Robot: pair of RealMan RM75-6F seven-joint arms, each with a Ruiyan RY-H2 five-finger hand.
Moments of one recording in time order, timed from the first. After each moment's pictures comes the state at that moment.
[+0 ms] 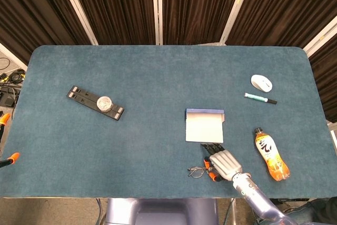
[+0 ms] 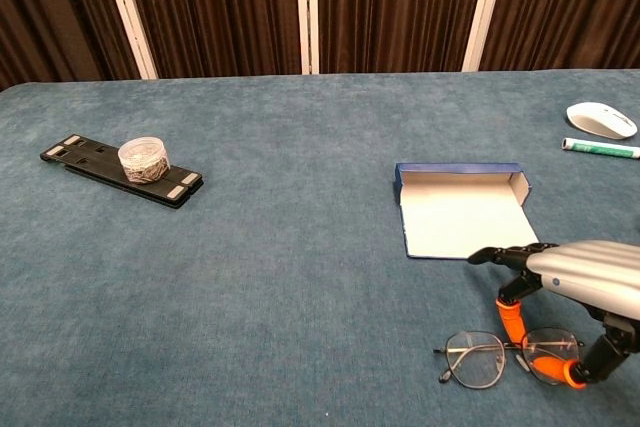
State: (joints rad) left arm -0.07 -1.01 -0.07 -1.72 1.39 1.49 0.22; right arm 0.48 -1.41 -0.03 -1.70 -1.29 0.90 -0.35
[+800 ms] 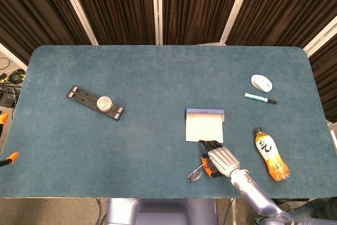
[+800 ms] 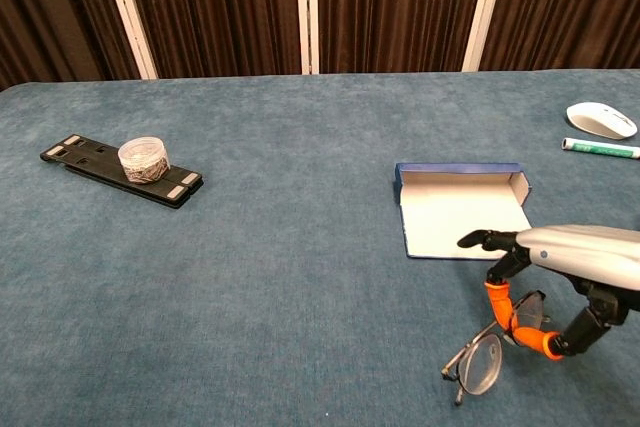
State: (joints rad) left arm -0.07 -1.01 -0.07 -1.71 1.38 1.48 0.22; right arm 0.52 -1.39 0.02 -1.75 -1.19 0.86 -0.27
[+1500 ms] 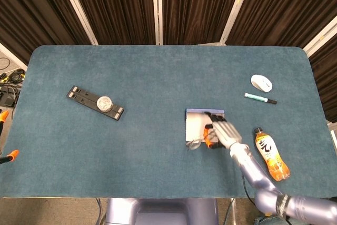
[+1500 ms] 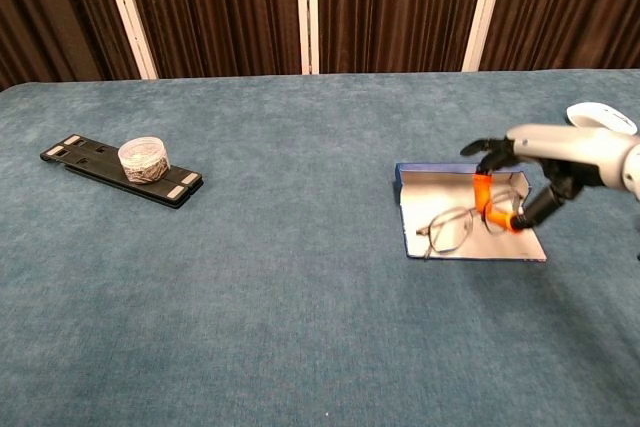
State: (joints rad) left arm -0.09 -1.02 -0.09 -1.70 1.32 1.43 0.22; right arm 0.66 -1.40 0.20 -1.66 -0.88 0.84 -0.24
